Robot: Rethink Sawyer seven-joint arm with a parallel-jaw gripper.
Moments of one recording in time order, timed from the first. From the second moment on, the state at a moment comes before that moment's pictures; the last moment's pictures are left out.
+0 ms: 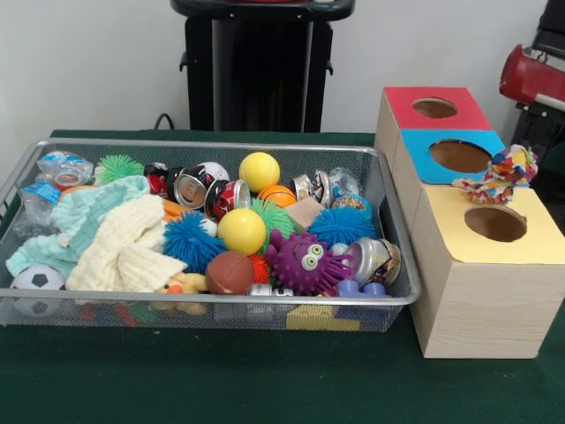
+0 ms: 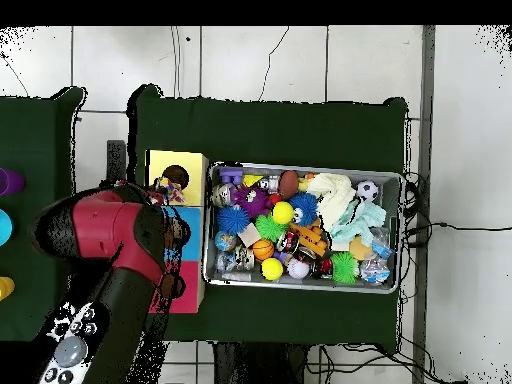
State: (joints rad) arm 0.54 -0.37 -0.61 1.32 0.38 0.57 2.06
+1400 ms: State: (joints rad) arm 0.54 -0.35 -0.64 1.24 0.45 0.57 2.12
